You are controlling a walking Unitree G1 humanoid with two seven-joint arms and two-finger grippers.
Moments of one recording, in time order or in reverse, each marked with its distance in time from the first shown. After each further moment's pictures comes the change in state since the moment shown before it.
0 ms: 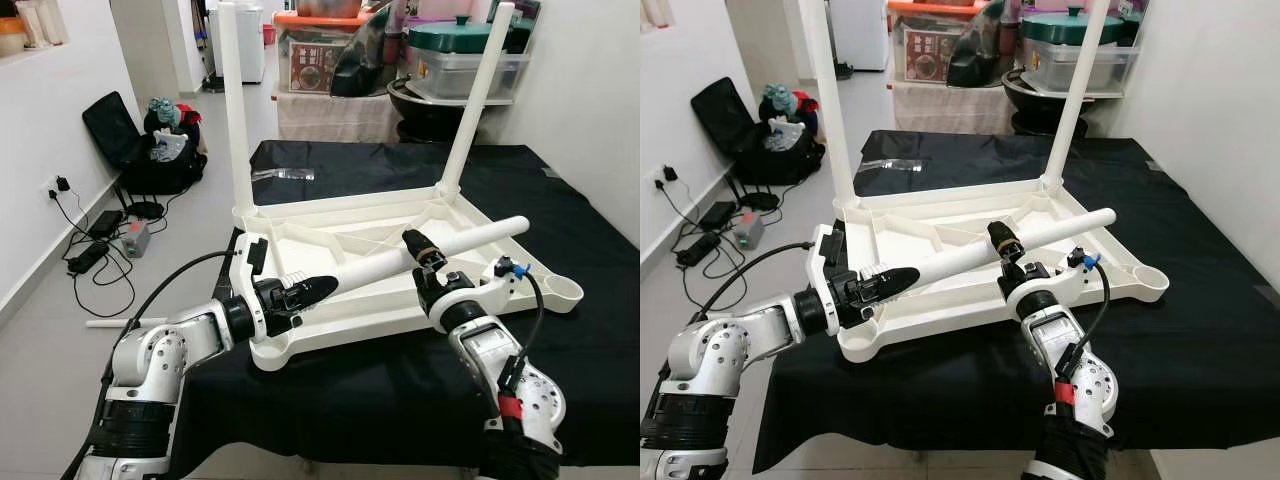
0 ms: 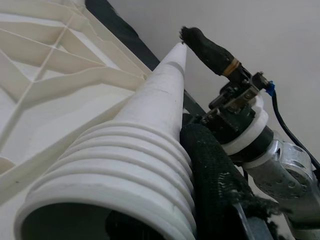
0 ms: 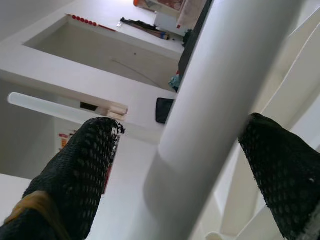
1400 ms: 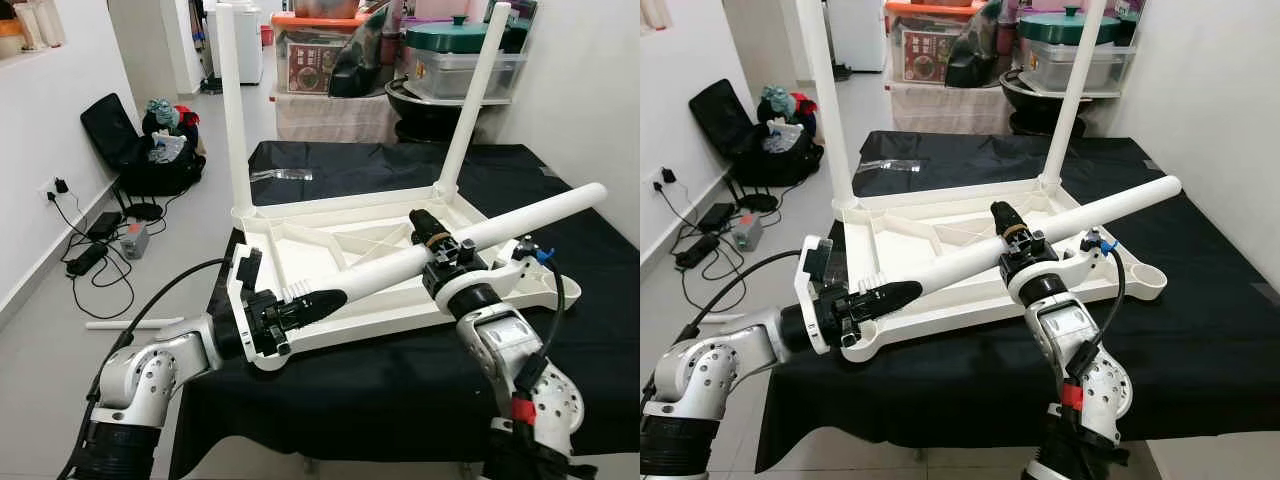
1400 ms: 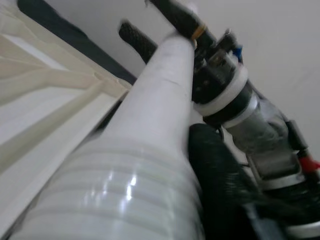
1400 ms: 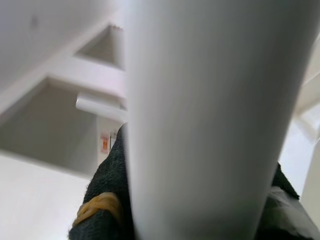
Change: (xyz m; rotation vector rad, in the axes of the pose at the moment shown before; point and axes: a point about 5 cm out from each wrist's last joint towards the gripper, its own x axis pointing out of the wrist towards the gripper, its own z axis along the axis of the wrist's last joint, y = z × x) left arm -0.017 -0.009 -0.012 0.083 0.007 -0.202; right arm -0.012 0.042 -0.009 0.083 0.069 0.168
